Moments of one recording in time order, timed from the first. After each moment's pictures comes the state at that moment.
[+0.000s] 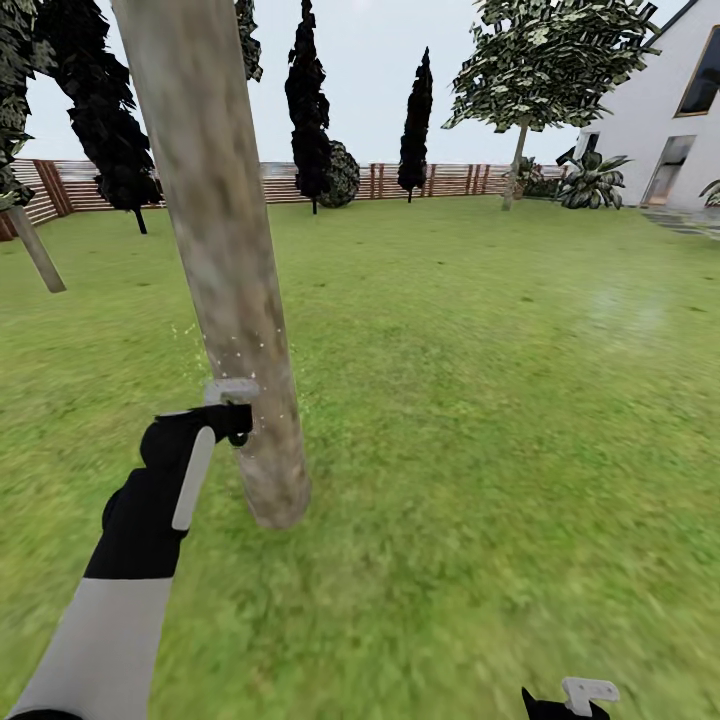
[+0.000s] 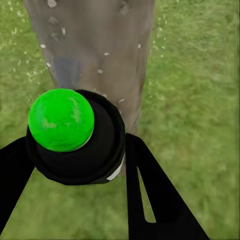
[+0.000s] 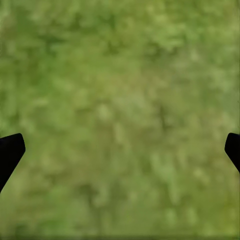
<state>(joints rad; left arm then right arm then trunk) -0.75 -0.02 -0.02 -1.47 0.12 0.99 0.21 -0.40 -0.16 -0.64 -0.11 0.48 -0.35 0.18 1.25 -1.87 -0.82</state>
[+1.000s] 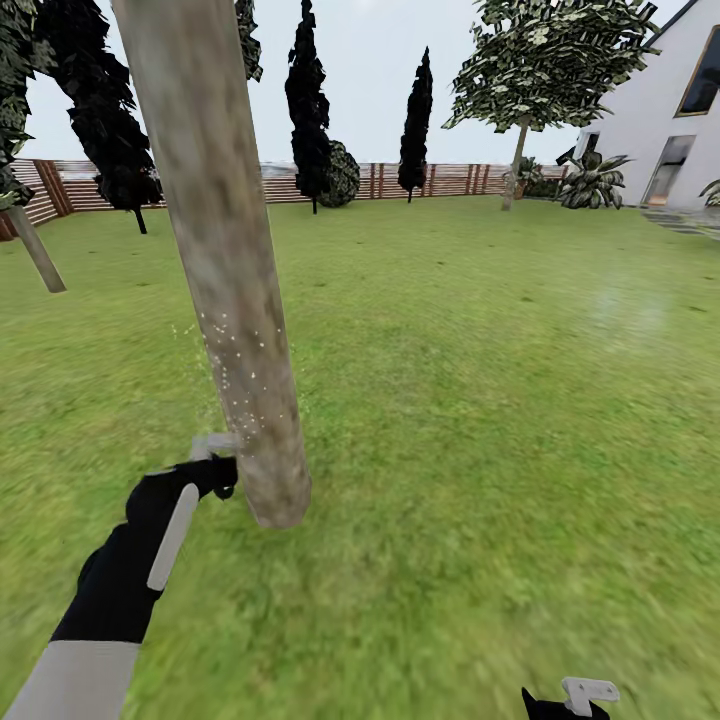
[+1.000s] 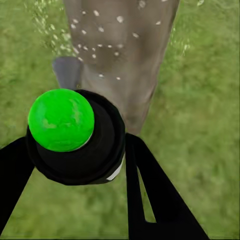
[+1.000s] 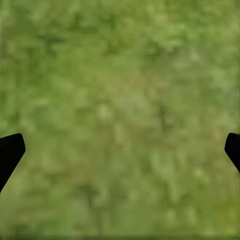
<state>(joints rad) -0.57 0.06 -0.01 -1.41 0.21 0.87 0.21 -0.40 -0.16 -0.64 -0.11 0.48 -0.35 0.18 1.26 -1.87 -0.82</state>
